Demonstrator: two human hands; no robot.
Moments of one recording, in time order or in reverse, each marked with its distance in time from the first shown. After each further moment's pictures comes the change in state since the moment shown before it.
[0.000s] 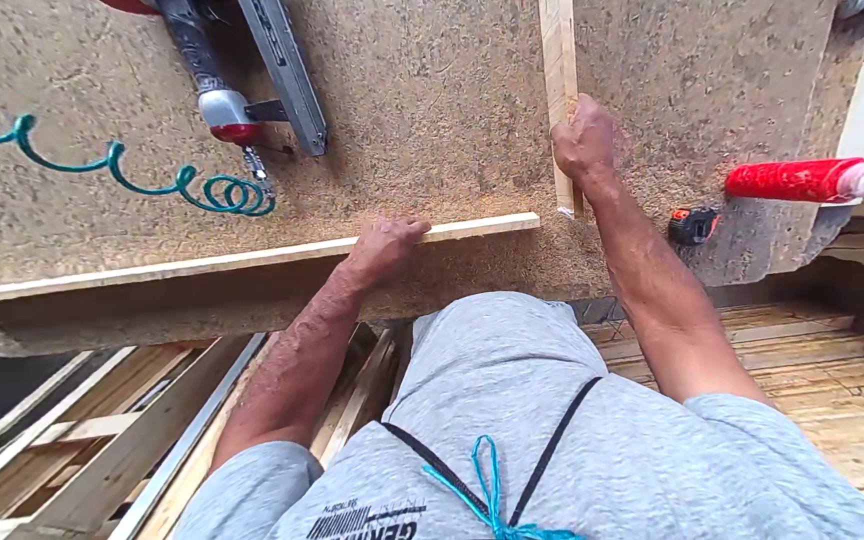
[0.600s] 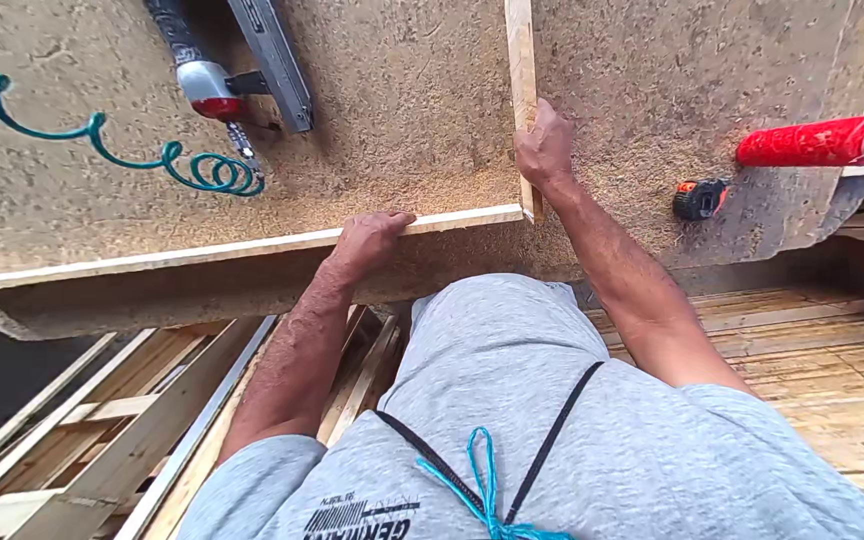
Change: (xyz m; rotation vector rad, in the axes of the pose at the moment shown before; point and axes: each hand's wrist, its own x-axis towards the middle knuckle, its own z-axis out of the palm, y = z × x) left_hand -0.022 -0.009 0.025 0.003 0.001 -0.061; right_hand -0.044 -0.003 0.050 0.165 -0.049 -0.022
